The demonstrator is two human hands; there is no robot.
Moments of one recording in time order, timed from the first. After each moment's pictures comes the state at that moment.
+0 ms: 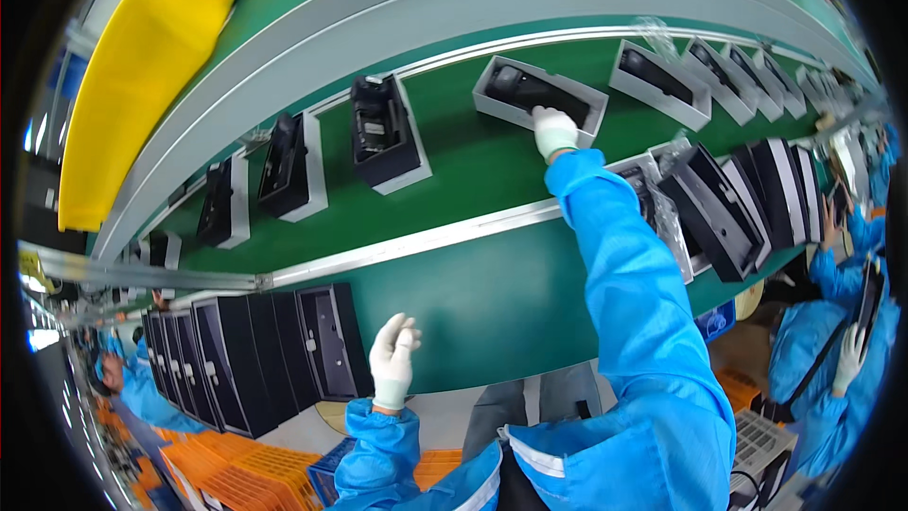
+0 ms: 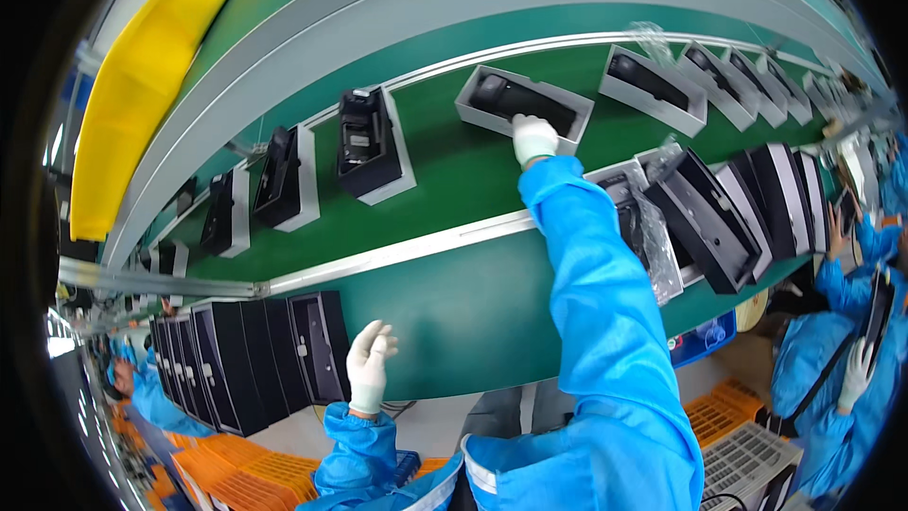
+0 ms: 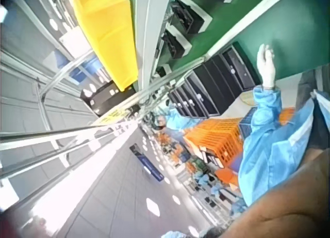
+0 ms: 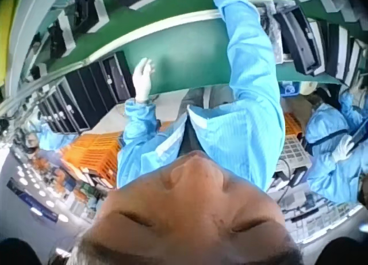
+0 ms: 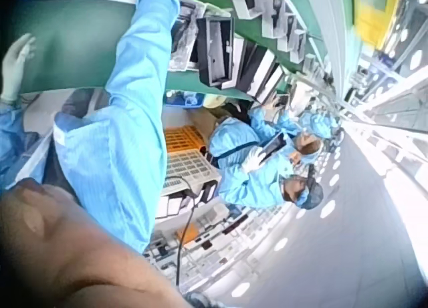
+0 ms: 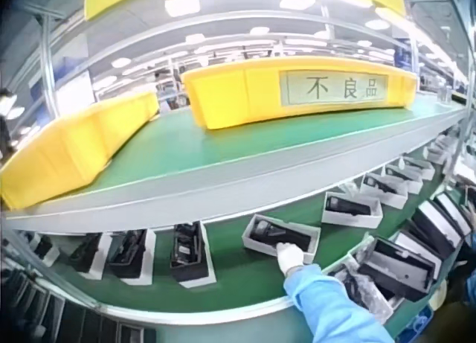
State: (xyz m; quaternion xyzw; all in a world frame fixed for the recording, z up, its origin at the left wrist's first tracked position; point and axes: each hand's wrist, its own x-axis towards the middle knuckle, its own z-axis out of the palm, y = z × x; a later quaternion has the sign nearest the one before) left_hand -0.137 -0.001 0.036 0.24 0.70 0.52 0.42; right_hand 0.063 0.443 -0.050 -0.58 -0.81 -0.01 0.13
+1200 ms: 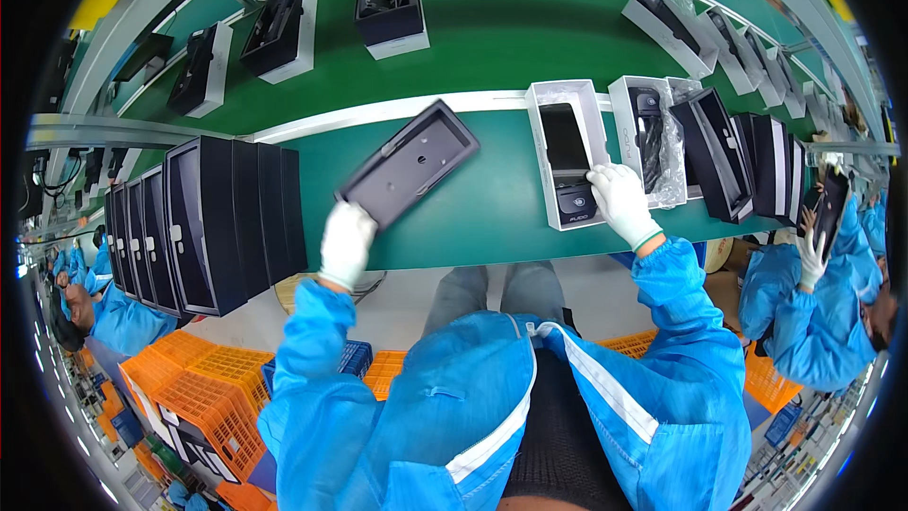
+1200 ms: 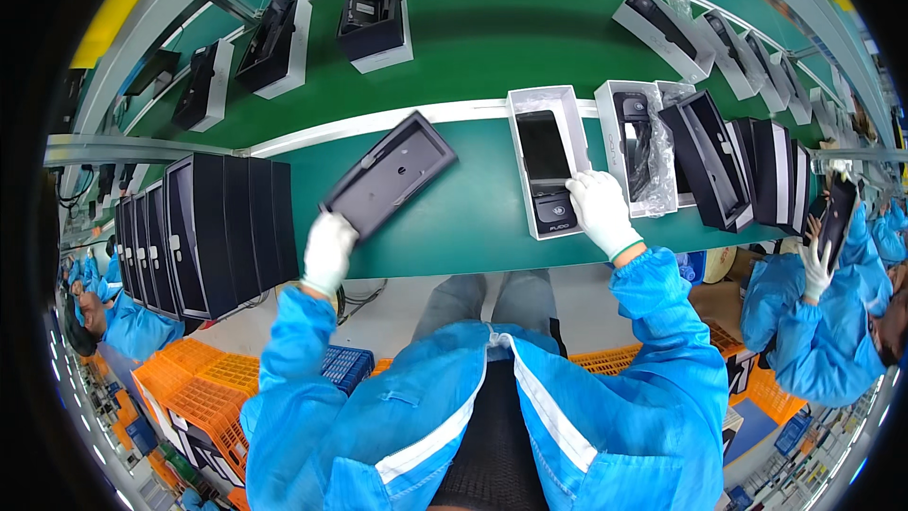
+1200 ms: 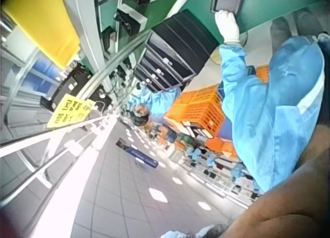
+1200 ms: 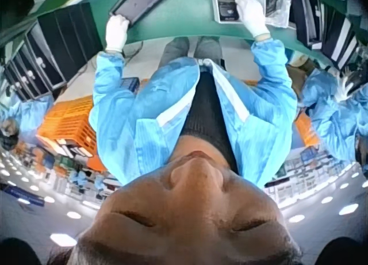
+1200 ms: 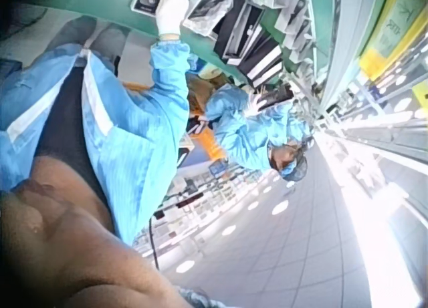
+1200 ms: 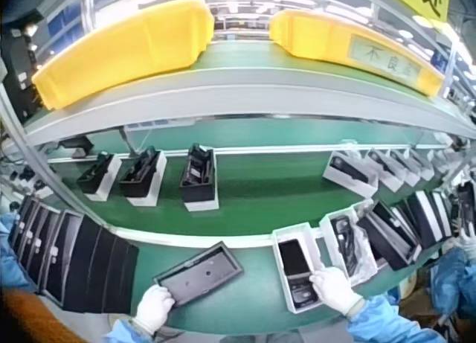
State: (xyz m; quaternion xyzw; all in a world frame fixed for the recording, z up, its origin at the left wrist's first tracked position) left_hand -0.240 -0.064 -0.006 0.75 0.65 0.06 0.10; right_hand 0.206 0.176 0.019 -0.28 -0.96 0.06 0.07
